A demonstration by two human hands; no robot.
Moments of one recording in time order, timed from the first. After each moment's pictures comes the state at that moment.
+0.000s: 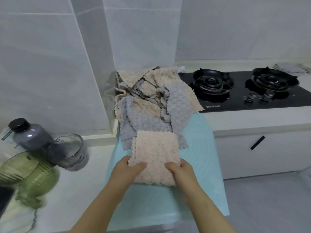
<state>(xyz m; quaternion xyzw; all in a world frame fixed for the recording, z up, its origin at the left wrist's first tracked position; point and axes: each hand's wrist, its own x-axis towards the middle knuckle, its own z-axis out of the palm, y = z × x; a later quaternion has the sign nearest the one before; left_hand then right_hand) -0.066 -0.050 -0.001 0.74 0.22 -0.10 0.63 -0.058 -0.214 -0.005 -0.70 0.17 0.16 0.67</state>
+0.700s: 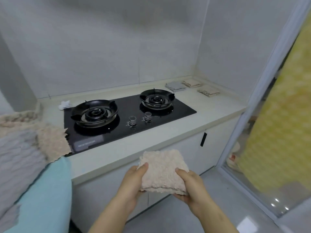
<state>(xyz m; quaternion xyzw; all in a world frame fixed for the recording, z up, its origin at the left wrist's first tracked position) 0.021 -0.521 0.026 0.62 0.08 -0.26 0.74 -0.046 -0.666 0.033 -0.54 0.31 -0.02 0.78</state>
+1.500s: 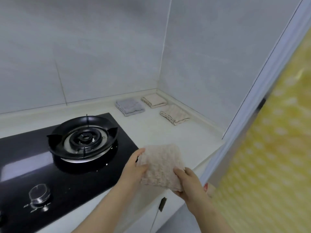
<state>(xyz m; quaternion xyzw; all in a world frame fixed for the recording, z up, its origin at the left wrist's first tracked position) 0.333 -0.899 0.014 0.67 -0.09 -0.25 0.69 0.228 -1.035 0.029 -0.57 0.36 -0.08 0.73</state>
